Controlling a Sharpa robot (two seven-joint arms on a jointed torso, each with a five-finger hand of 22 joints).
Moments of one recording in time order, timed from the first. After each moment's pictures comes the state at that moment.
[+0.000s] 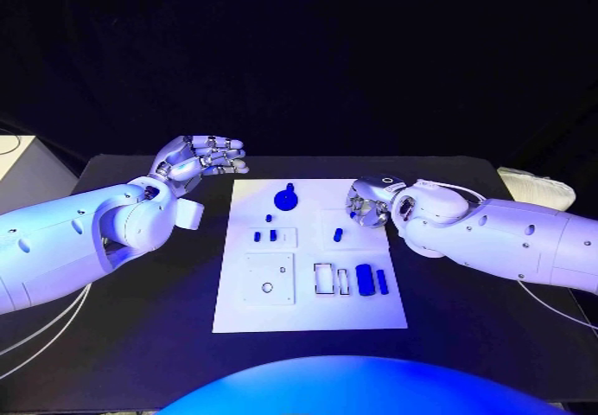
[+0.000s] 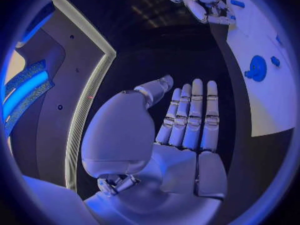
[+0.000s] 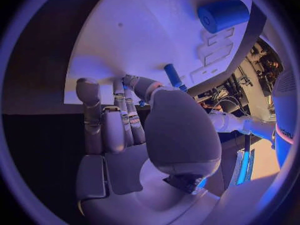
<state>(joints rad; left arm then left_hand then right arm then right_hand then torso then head) 1.14 -0.90 -0.04 1.42 -0.09 -0.17 0.47 1.33 -0.18 0.59 -0.07 0.05 0.94 0.22 0.23 0.22 1.13 0.15 0.10 0.06 1.09 0.11 0.26 0.34 0.17 0.97 0.22 0.13 0.33 1.17 -0.70 -0.20 1.35 -1.58 -0.29 -0.19 1.34 -0.17 0.62 -0.02 0.20 1.11 0.13 0.14 0.41 1.26 0.06 0.09 0.08 1.47 -0.01 1.38 1.10 0.15 1.28 0.08 0.91 0.89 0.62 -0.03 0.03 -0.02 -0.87</state>
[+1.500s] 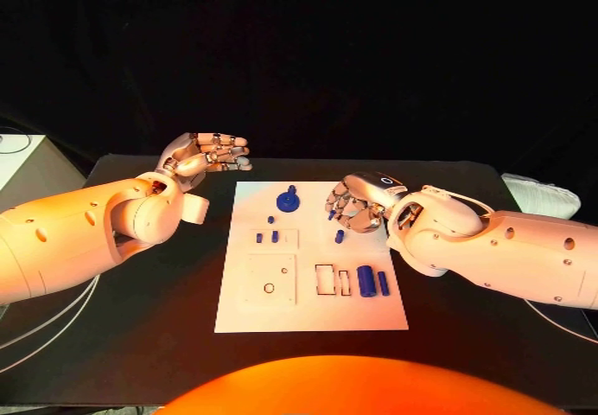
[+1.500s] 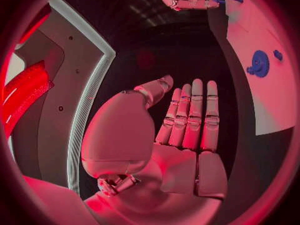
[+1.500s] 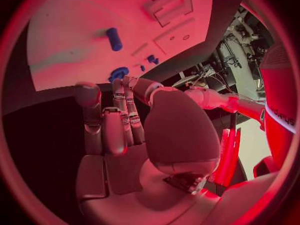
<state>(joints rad) 1.14 -0.88 -0.04 1.37 -0.09 -0.16 0.47 1.33 -0.18 0.59 -0.07 0.05 0.94 0.22 0.23 0.22 1.13 0.15 0.10 0.06 1.08 0.10 0.26 0.34 0.17 0.97 0.22 0.13 0.33 1.20 -0.76 -0.20 1.62 -1.49 -0.44 -0.20 1.34 -0.14 0.64 -0.03 0.22 1.11 0.13 0.16 0.41 1.28 0.06 0.08 0.08 1.47 -0.01 1.39 1.12 0.15 1.30 0.08 0.94 0.93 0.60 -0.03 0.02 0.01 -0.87</state>
